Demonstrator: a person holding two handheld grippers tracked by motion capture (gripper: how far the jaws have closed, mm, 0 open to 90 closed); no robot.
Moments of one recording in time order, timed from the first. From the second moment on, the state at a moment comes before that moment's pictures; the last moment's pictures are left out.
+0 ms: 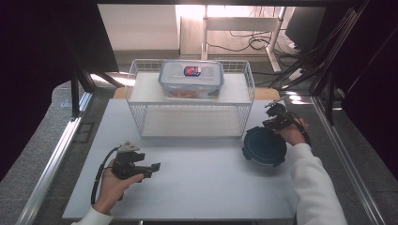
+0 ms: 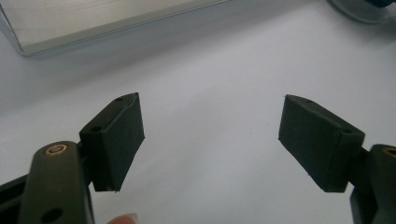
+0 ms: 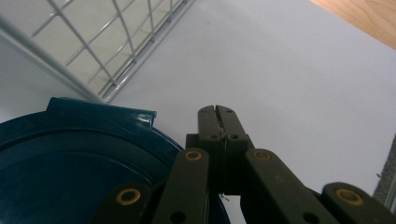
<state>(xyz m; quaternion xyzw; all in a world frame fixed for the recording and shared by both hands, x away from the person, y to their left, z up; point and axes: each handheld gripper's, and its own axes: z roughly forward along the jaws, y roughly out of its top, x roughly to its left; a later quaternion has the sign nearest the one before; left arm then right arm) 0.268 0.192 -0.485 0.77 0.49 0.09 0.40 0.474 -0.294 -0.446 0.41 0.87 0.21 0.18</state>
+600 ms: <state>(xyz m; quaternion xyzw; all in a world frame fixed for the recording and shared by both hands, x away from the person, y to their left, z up) 0.266 0.190 -0.486 0.78 0.49 0.09 0.39 0.421 -0.278 -0.451 0.37 0.88 0.24 0.17</state>
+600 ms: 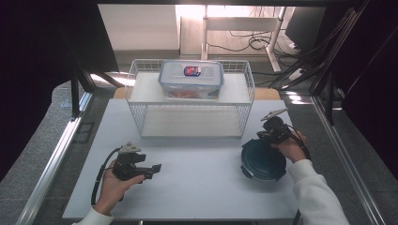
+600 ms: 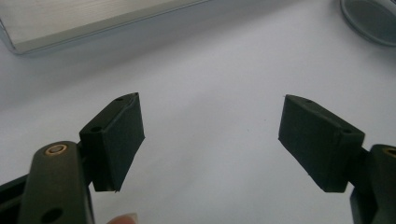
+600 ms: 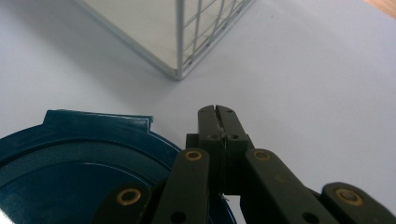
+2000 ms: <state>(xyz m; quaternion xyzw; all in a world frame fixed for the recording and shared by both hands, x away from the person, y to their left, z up) 0.268 0.192 -0.488 0.77 0.49 0.09 0.39 0.349 -0.353 -0.469 0.45 0.85 0.21 0.14</state>
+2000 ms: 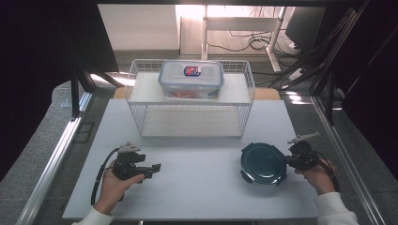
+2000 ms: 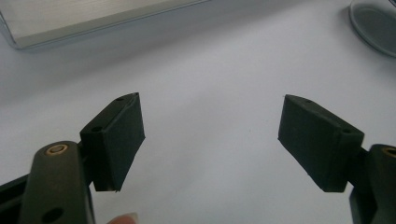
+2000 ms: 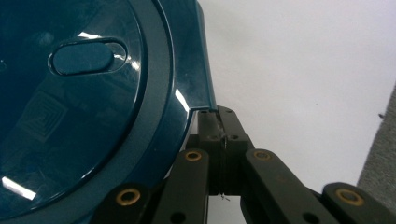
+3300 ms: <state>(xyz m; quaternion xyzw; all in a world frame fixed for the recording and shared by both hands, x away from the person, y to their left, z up) 0.270 0.194 -0.488 0.77 0.50 0.08 0.40 0.315 -0.276 -0.471 0.37 0.89 0.24 0.09</state>
